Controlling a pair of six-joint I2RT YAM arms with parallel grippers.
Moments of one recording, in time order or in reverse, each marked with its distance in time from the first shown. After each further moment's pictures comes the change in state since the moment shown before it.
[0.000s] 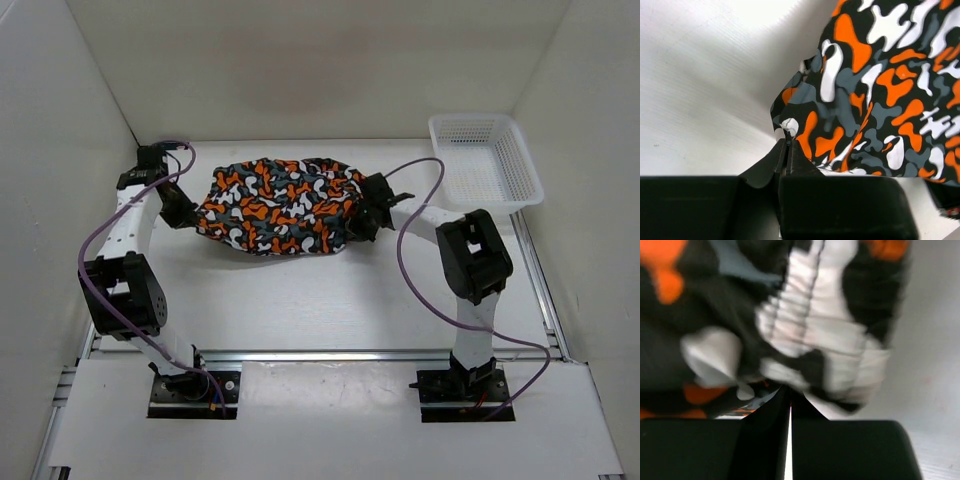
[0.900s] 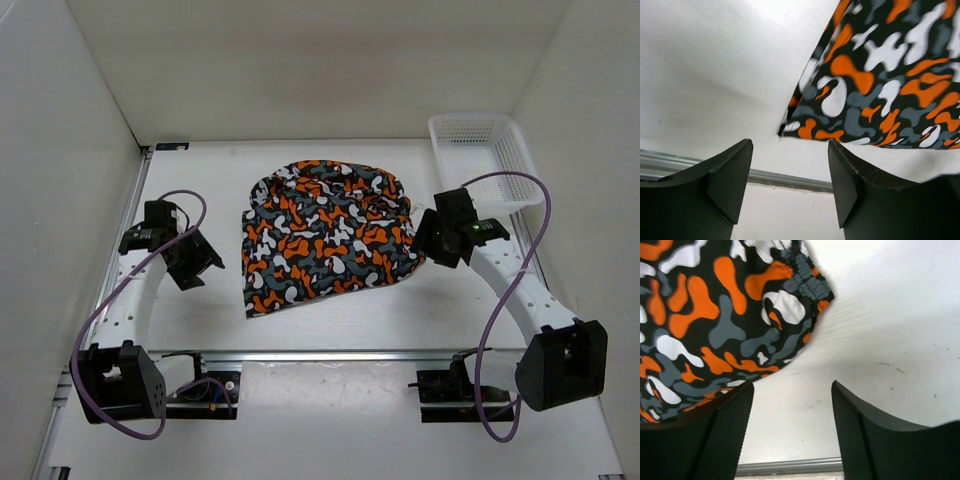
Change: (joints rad) left arm -0.060 -0.471 -0.452 -0.106 0.125 -0.044; right arm -0.212 -0.739 -0.324 -0.412 0.211 -0.296
